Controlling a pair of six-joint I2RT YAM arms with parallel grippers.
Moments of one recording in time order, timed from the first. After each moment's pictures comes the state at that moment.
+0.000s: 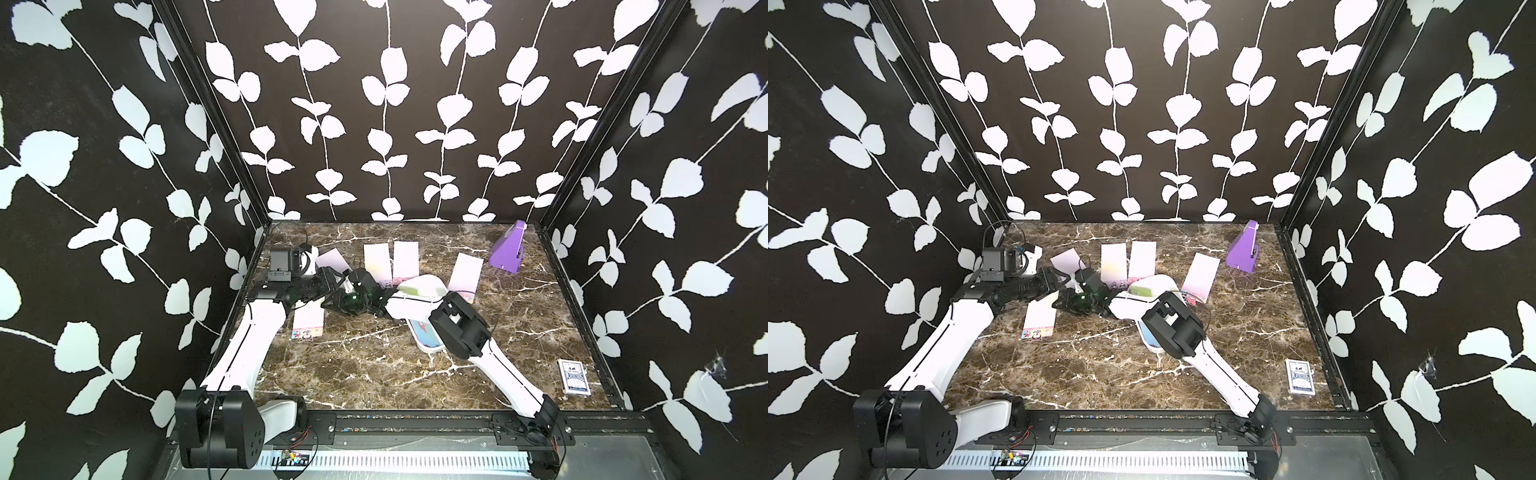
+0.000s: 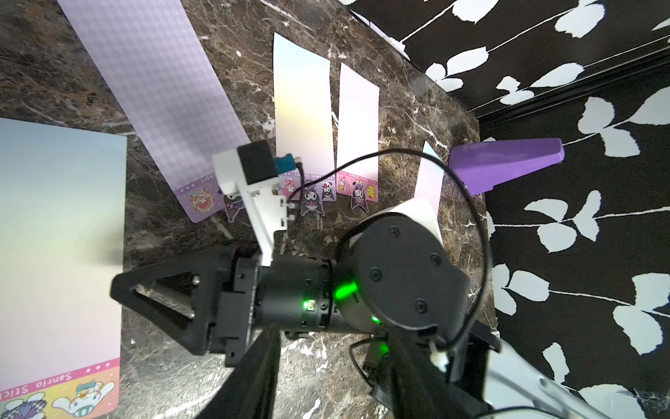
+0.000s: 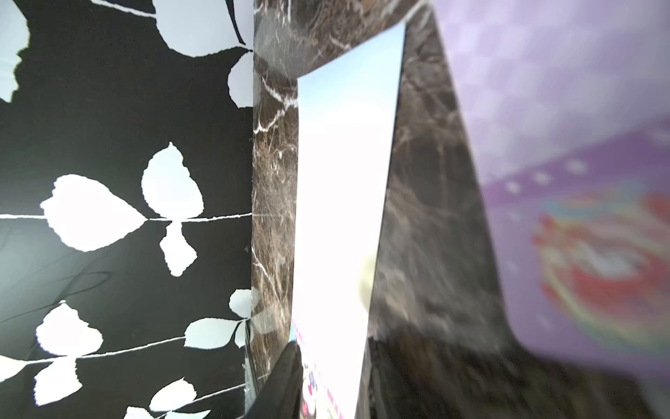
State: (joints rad) left arm -0.07 1.20 0.97 -0.57 0.53 -0.44; right arm 0.92 2.53 1.88 0.16 -0.51 1.10
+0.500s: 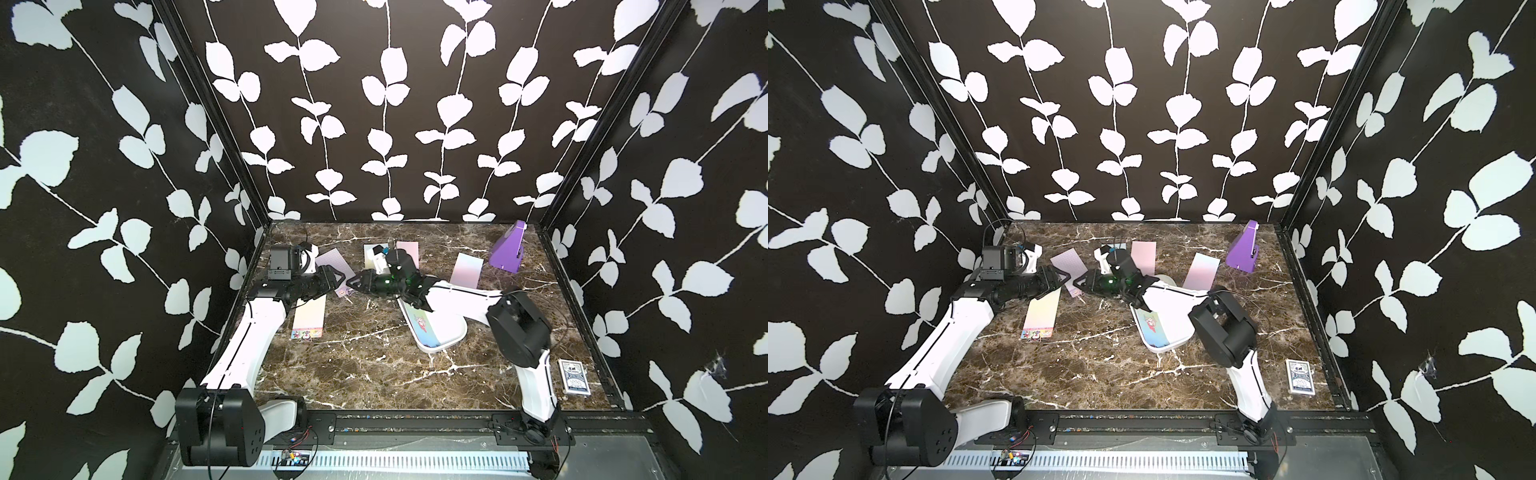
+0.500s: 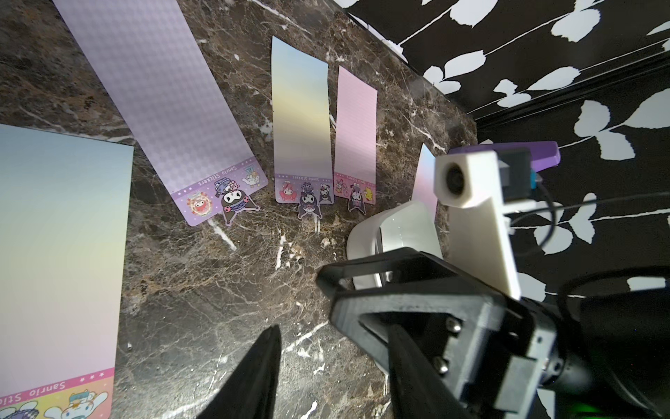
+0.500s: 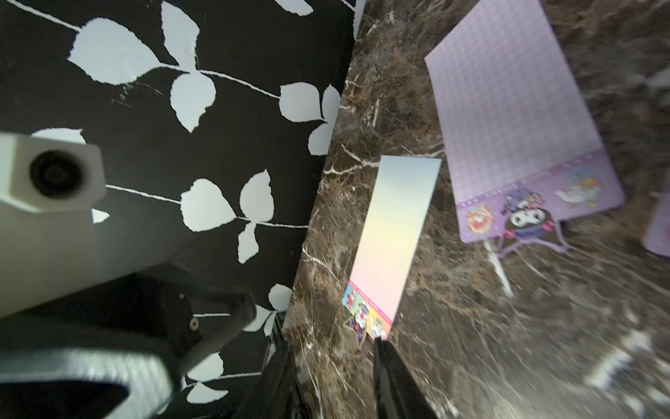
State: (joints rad) left arm -0.07 1.22 0.98 -0.57 0.53 -0.45; right arm 0.82 2.00 1.40 0.20 -0.47 0.94
